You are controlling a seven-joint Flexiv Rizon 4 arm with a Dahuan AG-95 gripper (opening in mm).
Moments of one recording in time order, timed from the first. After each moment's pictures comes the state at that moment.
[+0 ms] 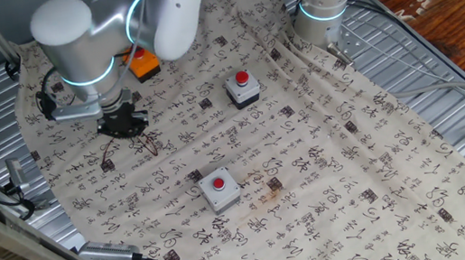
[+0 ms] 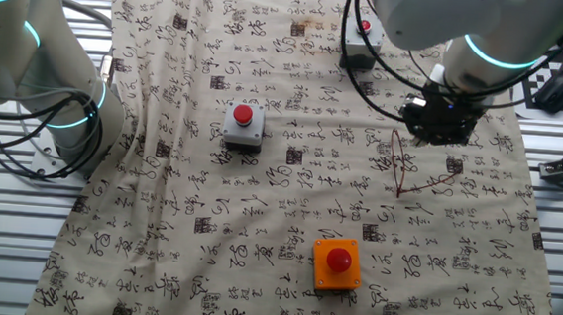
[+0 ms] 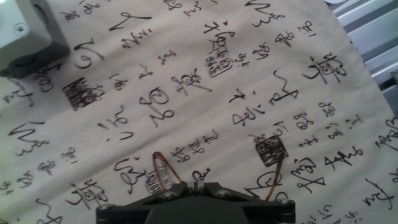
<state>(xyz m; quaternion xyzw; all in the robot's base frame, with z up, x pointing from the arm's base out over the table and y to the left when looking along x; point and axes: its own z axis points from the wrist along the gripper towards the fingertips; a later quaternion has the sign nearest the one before) 0.606 0.003 0.072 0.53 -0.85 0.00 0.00</state>
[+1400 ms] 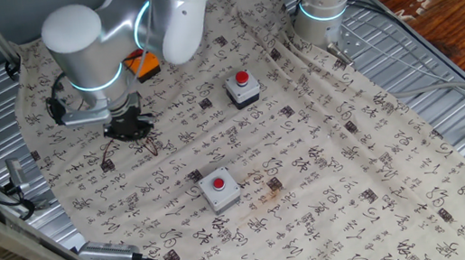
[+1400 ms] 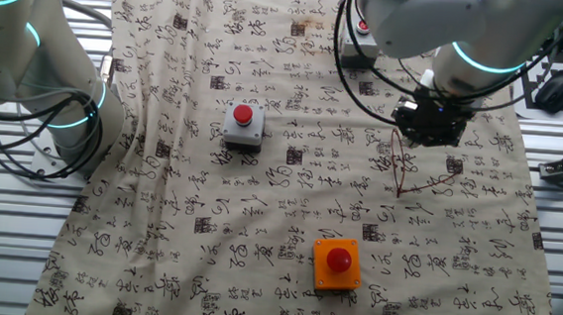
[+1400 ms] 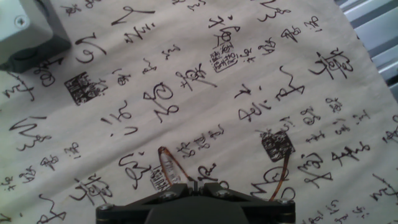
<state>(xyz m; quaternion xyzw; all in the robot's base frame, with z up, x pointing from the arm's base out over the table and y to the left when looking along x) 0.597 0.006 0.055 0.54 -0.84 0.00 0.01</state>
